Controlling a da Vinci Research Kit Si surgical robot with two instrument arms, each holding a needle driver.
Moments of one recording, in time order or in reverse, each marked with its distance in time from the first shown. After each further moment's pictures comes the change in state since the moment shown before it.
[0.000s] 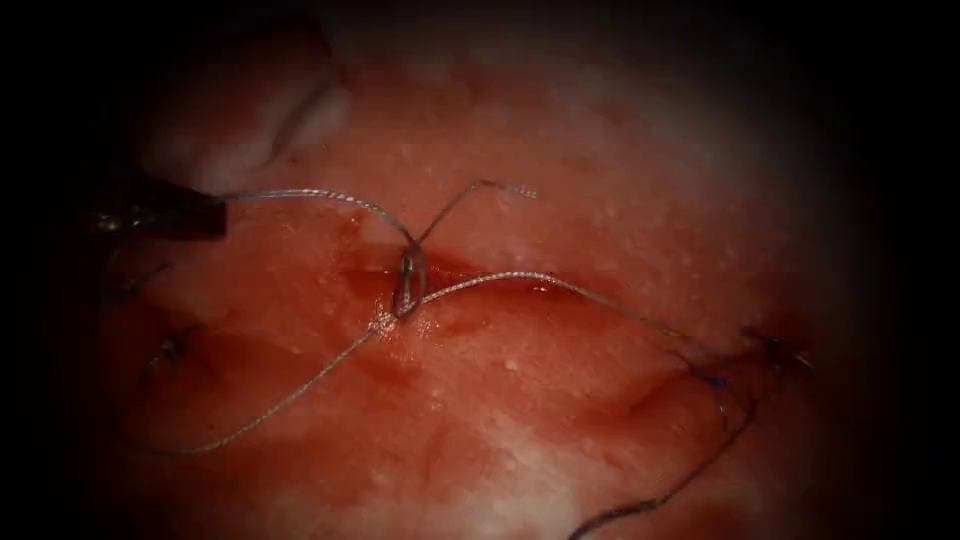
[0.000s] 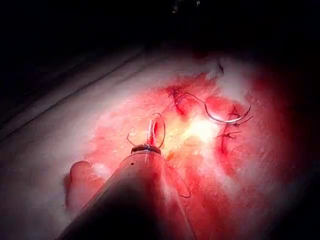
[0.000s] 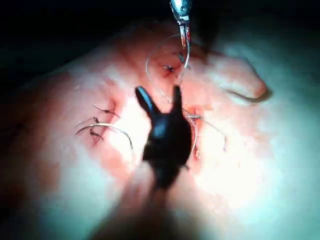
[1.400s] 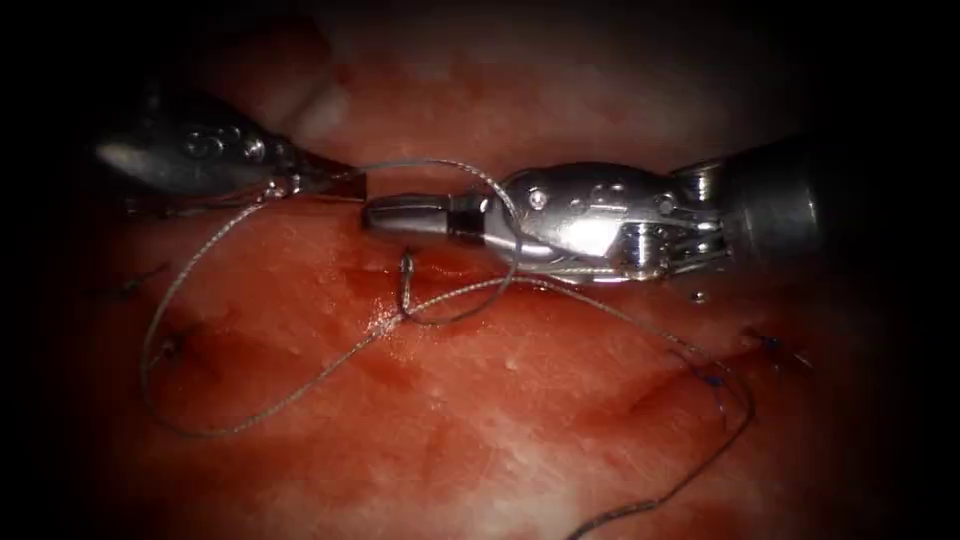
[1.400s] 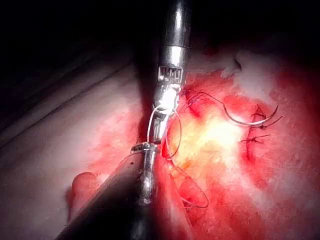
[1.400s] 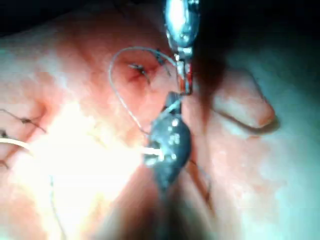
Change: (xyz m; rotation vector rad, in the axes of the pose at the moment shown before) right arm -0.017 0.012 0.027 -0.211 0.063 -0.220; left arm 0.000 -0.005 0.011 0.011 0.027 0.096
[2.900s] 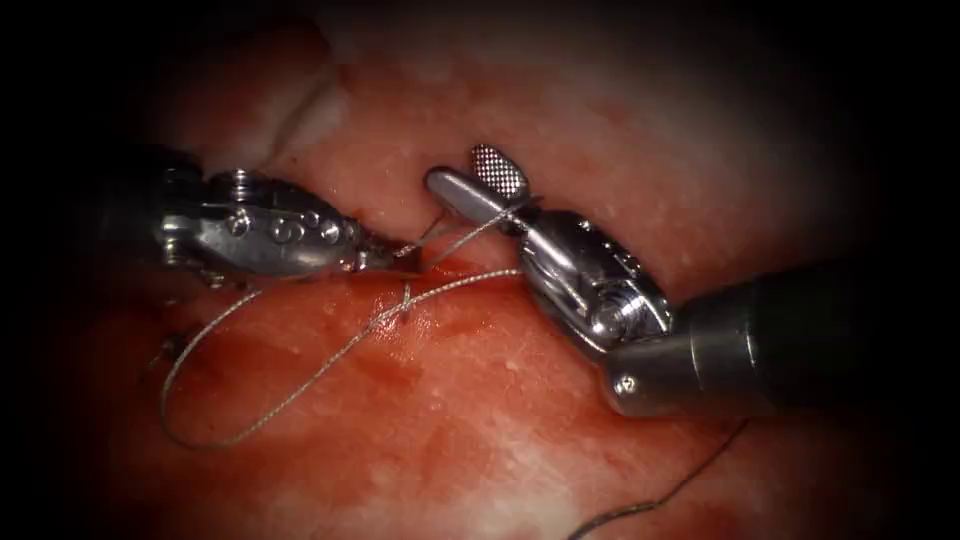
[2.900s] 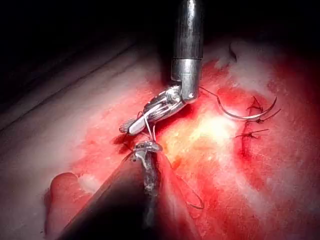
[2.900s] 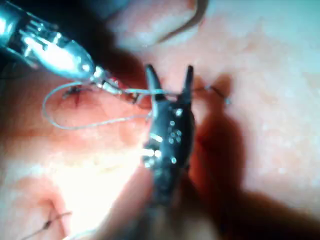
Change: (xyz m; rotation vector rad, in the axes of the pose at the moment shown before) right arm -0.010 0.001 -0.002 -0.587 0.295 0.816; left arm -0.001 0.003 0.006 -0.065 -0.031 0.017
